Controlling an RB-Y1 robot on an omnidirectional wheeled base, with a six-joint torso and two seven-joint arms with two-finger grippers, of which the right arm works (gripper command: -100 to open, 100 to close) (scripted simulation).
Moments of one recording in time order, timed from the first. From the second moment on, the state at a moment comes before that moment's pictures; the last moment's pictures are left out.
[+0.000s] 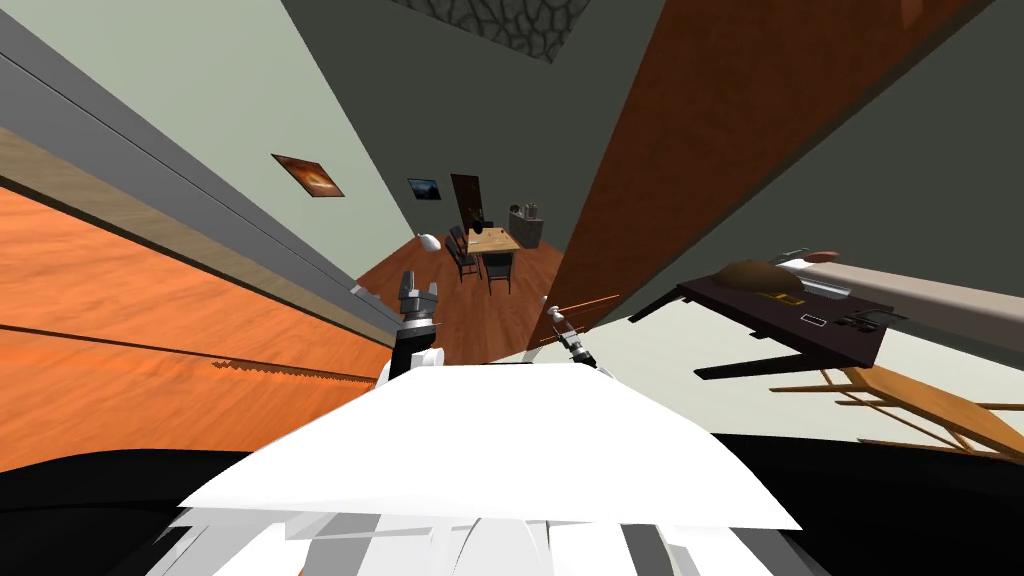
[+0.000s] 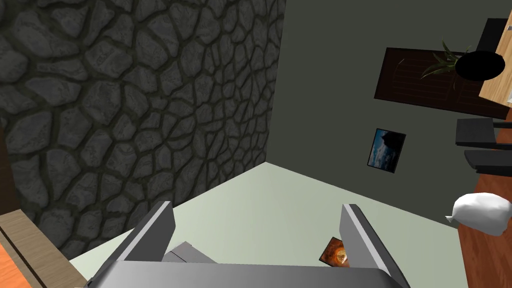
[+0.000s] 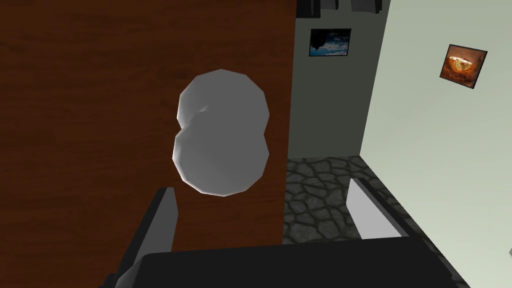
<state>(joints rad) 0.05 -0.38 0.02 -0.63 0.25 -1.11 1.07</state>
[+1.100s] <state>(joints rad) 0.04 -0.39 0.06 -0.61 0.15 -1.09 1.11</state>
